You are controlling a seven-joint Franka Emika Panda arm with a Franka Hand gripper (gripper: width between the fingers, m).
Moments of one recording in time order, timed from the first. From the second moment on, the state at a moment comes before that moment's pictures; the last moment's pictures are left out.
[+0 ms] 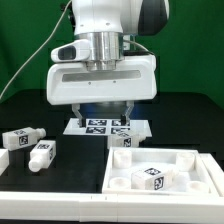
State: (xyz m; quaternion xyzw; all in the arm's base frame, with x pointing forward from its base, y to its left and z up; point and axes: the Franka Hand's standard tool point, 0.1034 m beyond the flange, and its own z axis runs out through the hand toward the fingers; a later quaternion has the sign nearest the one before) arm 0.496 -0.014 0.066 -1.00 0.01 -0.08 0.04
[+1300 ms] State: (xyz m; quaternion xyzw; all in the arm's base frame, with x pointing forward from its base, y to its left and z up) arm 0.475 -0.020 0.053 -0.87 0.48 -0.05 0.09
